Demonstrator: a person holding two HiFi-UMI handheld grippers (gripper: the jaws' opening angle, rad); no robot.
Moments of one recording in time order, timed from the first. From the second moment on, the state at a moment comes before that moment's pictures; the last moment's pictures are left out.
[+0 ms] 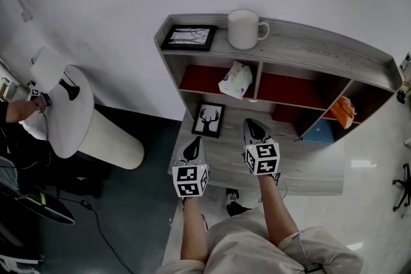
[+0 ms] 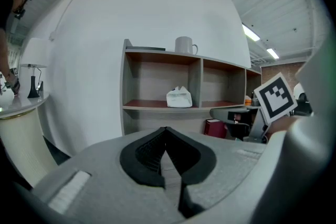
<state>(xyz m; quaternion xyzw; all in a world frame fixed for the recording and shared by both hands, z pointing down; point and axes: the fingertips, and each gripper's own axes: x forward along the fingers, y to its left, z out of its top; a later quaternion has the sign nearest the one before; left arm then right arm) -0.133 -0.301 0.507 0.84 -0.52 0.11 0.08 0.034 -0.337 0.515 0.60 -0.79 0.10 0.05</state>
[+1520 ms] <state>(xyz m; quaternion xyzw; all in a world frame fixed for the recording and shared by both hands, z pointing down) -0.118 -0.427 0.515 0.85 -0.50 0.14 0.05 0.022 -0.458 0.483 0.65 -0.76 0.01 0.05</state>
